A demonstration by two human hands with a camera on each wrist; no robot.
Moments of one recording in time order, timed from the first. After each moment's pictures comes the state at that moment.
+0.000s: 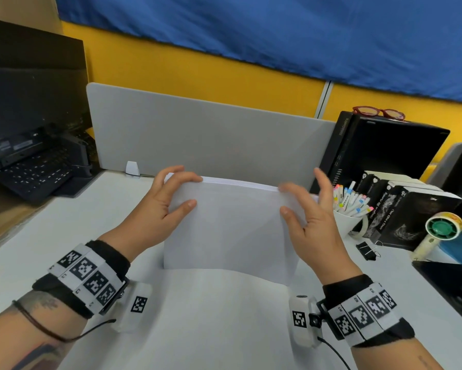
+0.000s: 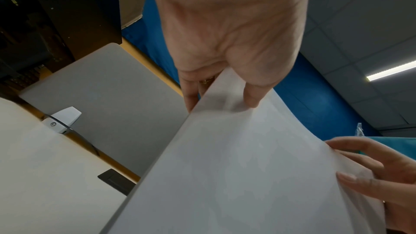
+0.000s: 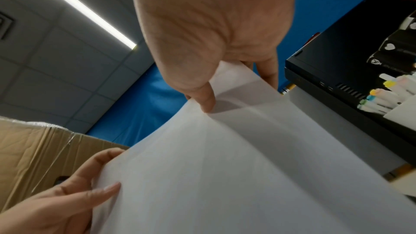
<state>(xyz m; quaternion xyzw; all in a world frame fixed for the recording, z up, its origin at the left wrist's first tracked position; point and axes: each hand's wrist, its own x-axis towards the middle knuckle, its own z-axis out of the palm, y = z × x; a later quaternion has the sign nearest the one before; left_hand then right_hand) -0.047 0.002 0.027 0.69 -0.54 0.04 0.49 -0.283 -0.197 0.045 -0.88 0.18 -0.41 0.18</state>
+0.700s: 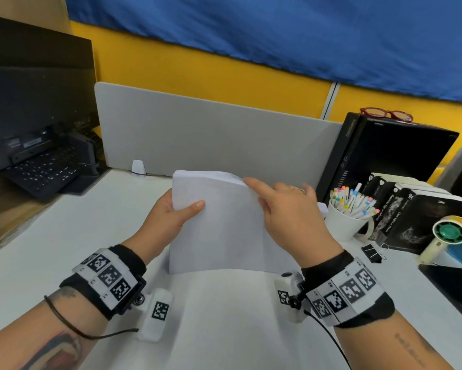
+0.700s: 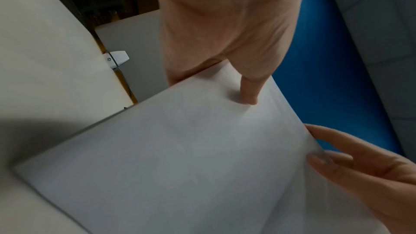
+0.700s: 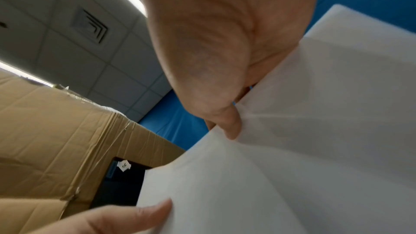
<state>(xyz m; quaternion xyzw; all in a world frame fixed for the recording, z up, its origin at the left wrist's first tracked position) -0.059 -0.012 0.009 0.61 -0.32 -0.19 0.70 -0.235 -0.170 0.069 -0.93 0.21 -0.29 -0.09</state>
